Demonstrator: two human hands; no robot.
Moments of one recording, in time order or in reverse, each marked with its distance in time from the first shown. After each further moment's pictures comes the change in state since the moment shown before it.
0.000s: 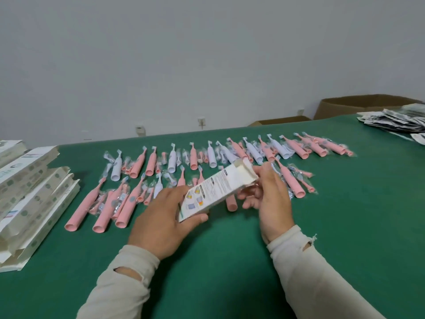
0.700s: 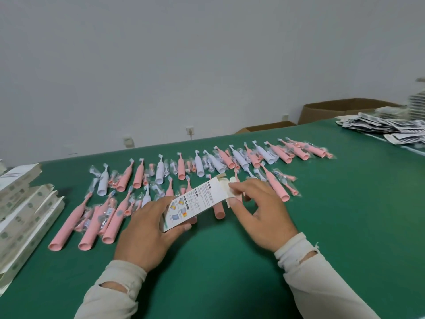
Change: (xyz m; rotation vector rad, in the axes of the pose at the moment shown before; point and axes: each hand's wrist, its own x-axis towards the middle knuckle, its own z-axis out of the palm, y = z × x) left_hand 0.000 -0.003 0.001 0.023 0.037 -0.020; right_hand 0.001 0.000 -0.047 -0.915 -0.161 -0.495
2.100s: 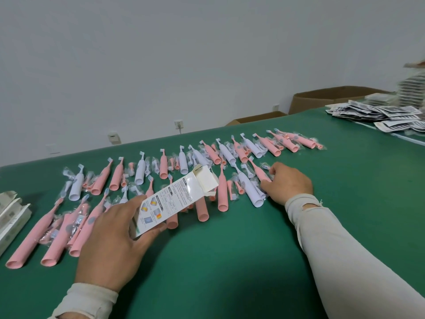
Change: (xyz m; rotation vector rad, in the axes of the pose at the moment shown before) left_hand 0.003 0.012 -0.001 0.059 0.091 -0.058; right_hand 0.063 0.107 -0.040 -0.651 -0.220 0.706
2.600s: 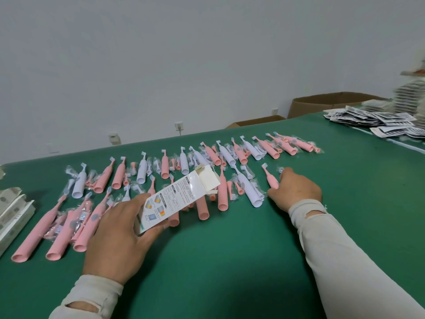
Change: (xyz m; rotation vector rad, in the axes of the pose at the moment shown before) left_hand -0.002 0.002 0.002 -0.014 -0.006 0.000; right_hand -0.026 0.008 -0.015 -0.056 -0.013 0.116
